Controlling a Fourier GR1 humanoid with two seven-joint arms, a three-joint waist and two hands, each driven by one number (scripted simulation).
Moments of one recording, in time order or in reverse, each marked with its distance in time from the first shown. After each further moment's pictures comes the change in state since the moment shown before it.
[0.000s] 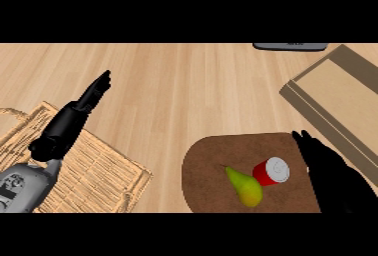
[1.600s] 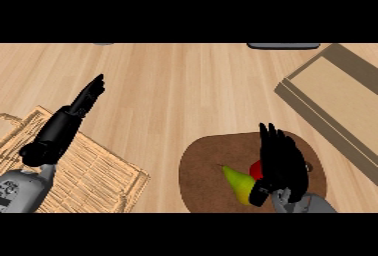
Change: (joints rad) left arm 0.060 -0.030 0.074 -0.023 -0.042 -0.051 0.004; right arm -0.065 0.392 -0.015 0.424 0.298 0.125 -0.066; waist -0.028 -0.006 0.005
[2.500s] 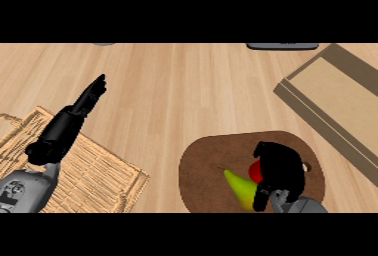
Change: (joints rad) left arm 0.009 -0.073 0.062 0.011 -0.074 -0.049 0.009; right arm 0.080 0.080 -0.069 0.065 0.176 0.056 -0.144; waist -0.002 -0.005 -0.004
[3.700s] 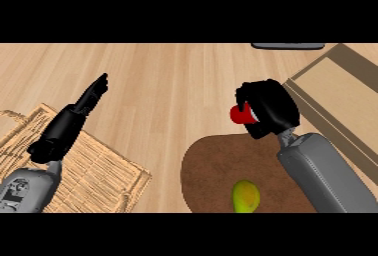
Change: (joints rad) left arm -0.006 -0.057 0.058 0.019 -0.063 -0.069 -0.017; right arm -0.386 -0.093 -0.113 0.309 0.008 -0.273 -0.839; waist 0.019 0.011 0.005
